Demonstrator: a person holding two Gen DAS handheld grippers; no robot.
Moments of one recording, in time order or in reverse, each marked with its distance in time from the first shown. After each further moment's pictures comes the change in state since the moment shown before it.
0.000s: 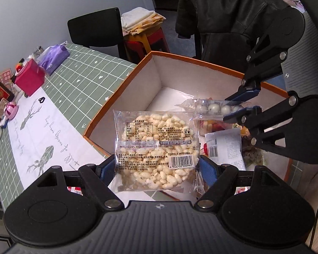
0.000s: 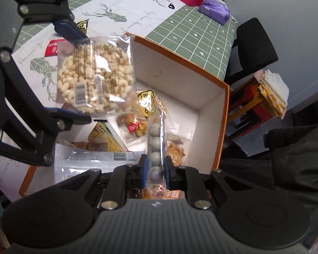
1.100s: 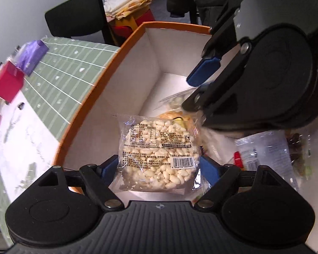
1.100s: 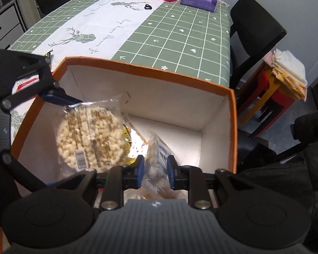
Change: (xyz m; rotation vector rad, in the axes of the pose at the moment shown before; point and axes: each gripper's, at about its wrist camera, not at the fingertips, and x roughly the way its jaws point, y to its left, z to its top) left arm 0.087 0.007 0.021 0.072 0.088 -0.040; right arm 0.090 -0.057 0.040 0.220 -0.044 0.127
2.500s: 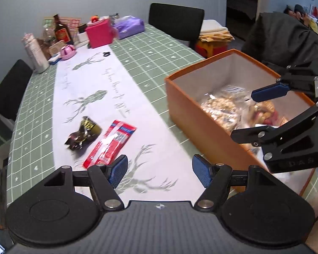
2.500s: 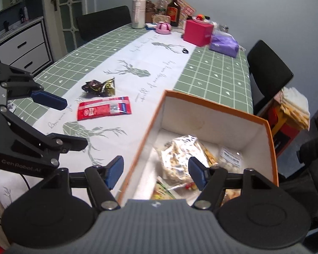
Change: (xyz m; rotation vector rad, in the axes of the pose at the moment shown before) left arm -0.127 0.032 -0.139 -0.522 -0.160 0.176; right arm -0.087 0.130 -0.036 -0.106 -0.238 0.031
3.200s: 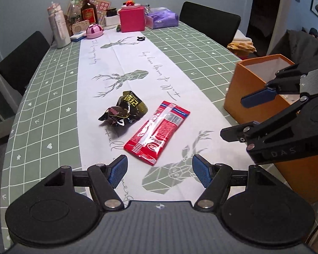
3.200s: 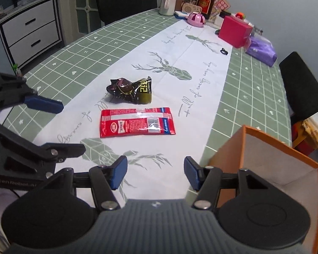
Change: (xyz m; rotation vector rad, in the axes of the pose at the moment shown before) left arm 0.042 0.114 -0.047 -0.131 -0.032 -0.032; right arm 0.105 0.080 0.069 -0.054 0.114 0.014
